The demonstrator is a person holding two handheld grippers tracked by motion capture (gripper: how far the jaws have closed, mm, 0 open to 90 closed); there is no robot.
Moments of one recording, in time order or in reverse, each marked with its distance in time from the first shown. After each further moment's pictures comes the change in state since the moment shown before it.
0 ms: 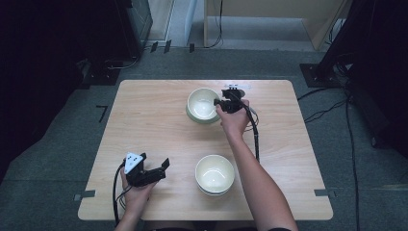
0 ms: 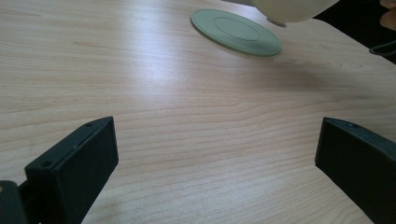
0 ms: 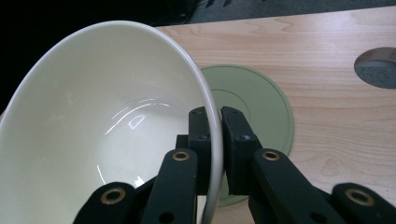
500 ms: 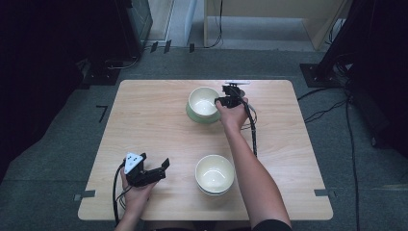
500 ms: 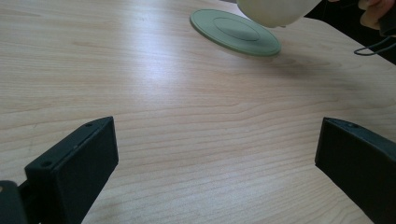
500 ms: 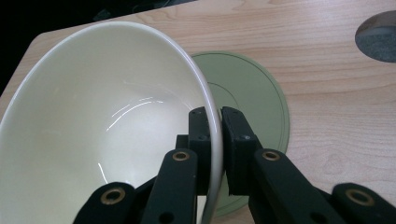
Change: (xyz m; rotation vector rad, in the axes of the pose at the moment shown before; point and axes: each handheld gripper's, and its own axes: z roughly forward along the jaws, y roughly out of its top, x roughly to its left) left arm 0.000 0.000 0.000 0.000 -0.001 0.000; right arm -0.010 0.012 0.024 0.099 -0.037 0.121
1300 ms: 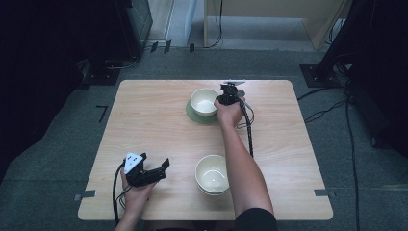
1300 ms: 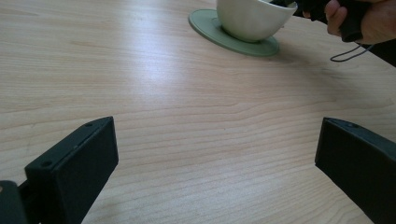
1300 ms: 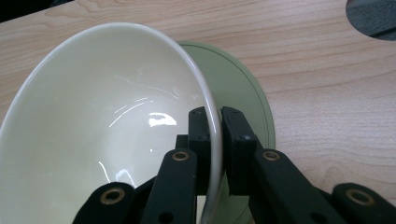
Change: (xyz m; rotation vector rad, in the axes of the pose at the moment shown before) left arm 0.000 0.000 0.000 0.000 -0.006 -0.003; right arm -0.009 0.008 0.039 0.072 -0.109 0.079
